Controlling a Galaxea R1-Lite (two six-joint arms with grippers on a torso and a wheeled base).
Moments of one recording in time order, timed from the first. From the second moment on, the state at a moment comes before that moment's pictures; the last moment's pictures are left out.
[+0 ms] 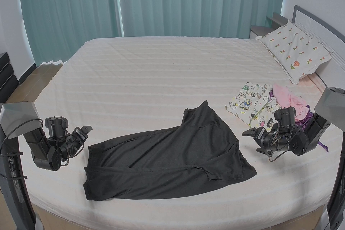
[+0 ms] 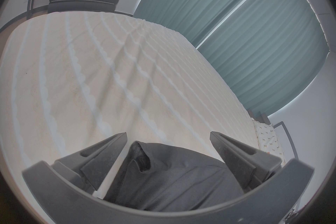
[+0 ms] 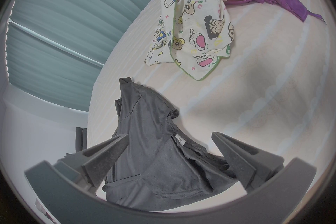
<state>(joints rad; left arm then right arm) 0.10 2.28 -0.67 -1.11 -0.07 -0.78 0.13 2.20 -0.80 -0.68 0.19 0.83</state>
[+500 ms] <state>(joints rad) 0.07 2.29 -0.66 -1.09 -0.06 -0.77 0.14 2.21 -0.79 -0.68 0.19 0.83</state>
